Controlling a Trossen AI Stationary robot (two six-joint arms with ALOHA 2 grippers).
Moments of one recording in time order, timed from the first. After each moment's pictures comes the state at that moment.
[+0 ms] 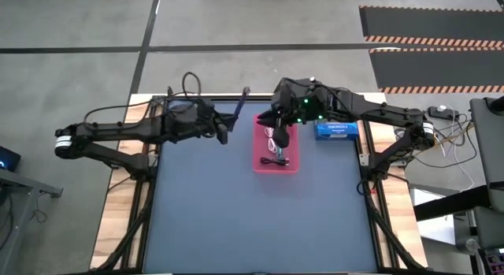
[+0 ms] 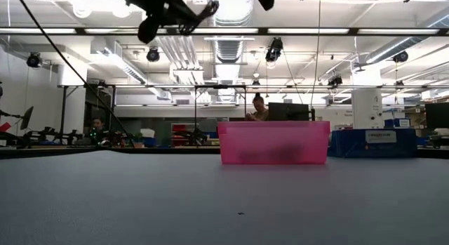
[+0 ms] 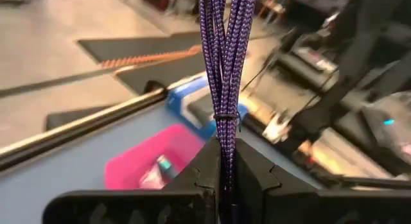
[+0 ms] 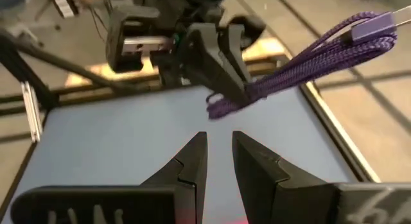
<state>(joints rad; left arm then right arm) 0.16 1.11 0.93 -0.03 -0.28 -0.51 -0.19 1.52 1.60 -0.54 -0.13 0.04</state>
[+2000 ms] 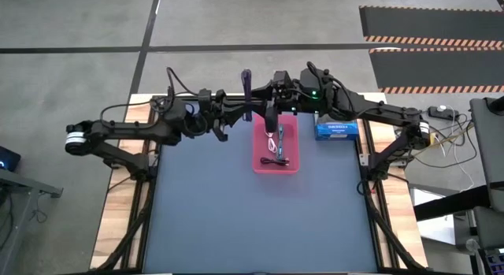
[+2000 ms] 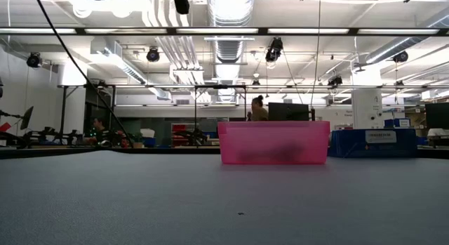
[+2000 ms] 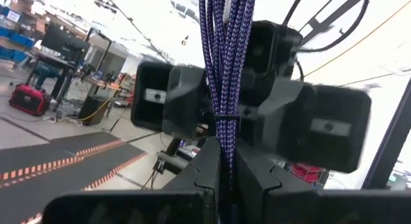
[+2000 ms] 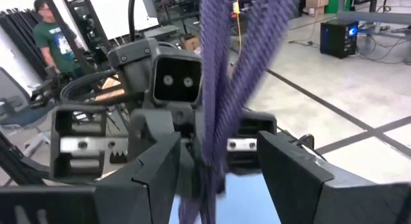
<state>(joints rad) 0.16 1.26 0.93 0.73 -0.03 -0.44 -0.18 1.56 1.68 -0.21 -0.05 0.23</state>
